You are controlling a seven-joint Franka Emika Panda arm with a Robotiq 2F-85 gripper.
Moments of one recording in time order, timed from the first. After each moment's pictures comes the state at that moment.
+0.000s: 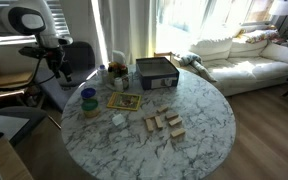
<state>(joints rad) 0.07 -0.10 0.27 -2.33 -0.04 2.18 0.22</state>
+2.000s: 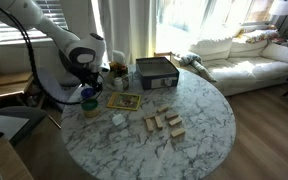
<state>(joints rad) 0.01 0.40 0.13 -2.01 0.37 2.26 -0.32</state>
